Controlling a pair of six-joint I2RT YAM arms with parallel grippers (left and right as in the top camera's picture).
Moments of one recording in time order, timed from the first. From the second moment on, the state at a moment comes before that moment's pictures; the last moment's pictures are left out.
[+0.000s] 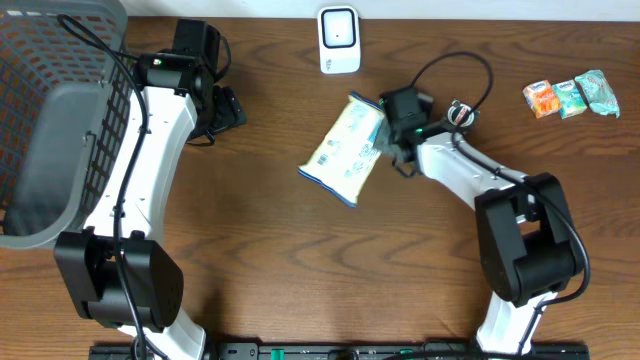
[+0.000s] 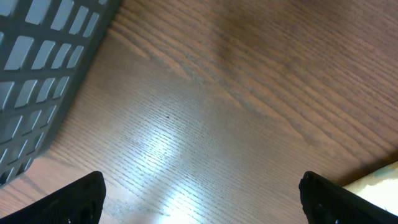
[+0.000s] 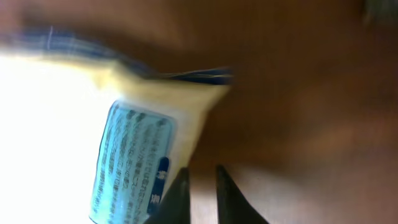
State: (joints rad) left arm -0.11 1.80 1.68 -1.21 -0.19 -0.56; right arm 0.36 1.98 1.24 -0.29 0.18 0.67
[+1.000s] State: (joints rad) left arm -0.11 1.80 1.68 -1.21 -0.19 -0.56; right arm 0.25 1.98 1.31 -0.51 -0.07 0.62
